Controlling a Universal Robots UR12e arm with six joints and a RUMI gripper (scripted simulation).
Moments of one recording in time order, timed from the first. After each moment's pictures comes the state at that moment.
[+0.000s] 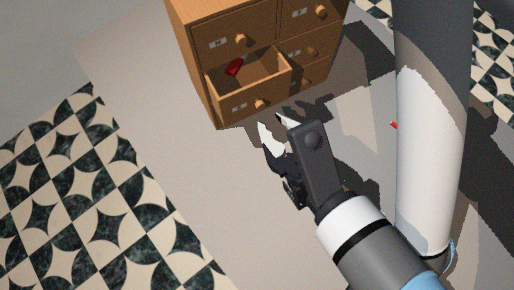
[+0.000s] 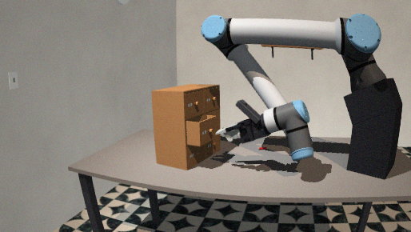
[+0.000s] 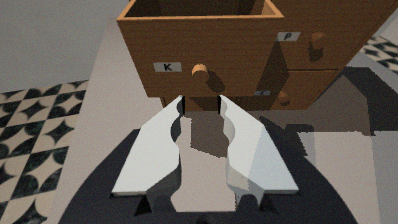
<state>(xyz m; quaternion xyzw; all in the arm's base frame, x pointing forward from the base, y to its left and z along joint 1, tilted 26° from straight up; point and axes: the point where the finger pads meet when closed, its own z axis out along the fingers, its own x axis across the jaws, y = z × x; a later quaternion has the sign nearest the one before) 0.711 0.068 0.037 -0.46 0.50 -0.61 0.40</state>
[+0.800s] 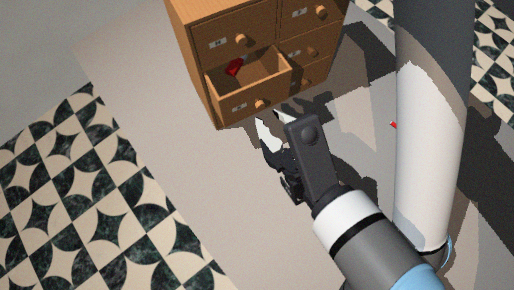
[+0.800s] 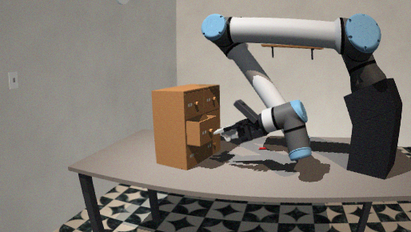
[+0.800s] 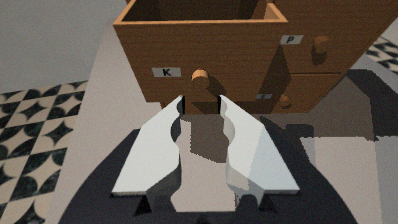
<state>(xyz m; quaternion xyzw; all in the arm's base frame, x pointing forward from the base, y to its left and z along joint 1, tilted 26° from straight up) 0.719 0.067 0.040 -0.46 0.50 -0.61 0.40</state>
